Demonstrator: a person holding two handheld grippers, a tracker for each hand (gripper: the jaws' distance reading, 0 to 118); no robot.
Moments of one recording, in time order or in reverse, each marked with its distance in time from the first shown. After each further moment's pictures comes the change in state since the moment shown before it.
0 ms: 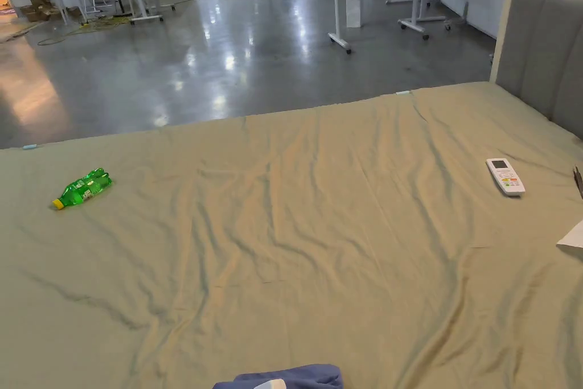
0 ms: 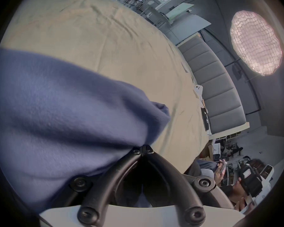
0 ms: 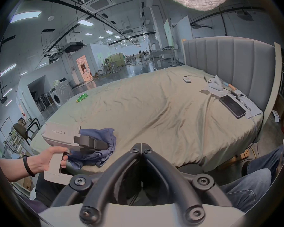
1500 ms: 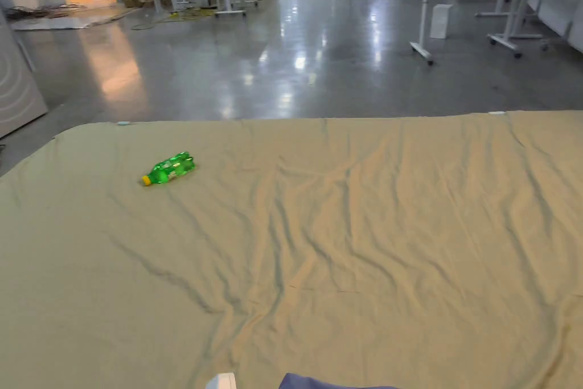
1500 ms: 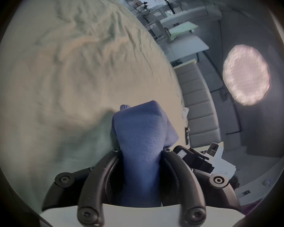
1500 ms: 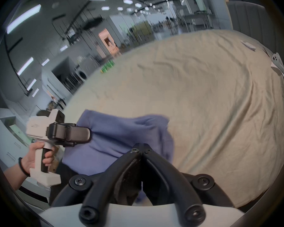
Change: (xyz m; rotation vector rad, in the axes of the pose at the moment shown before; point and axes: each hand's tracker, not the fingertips) left arm -0.128 0.050 0.131 0.087 -0.215 0.195; right arm -0.091 0.002 -0.204 -0.295 0.366 -0.012
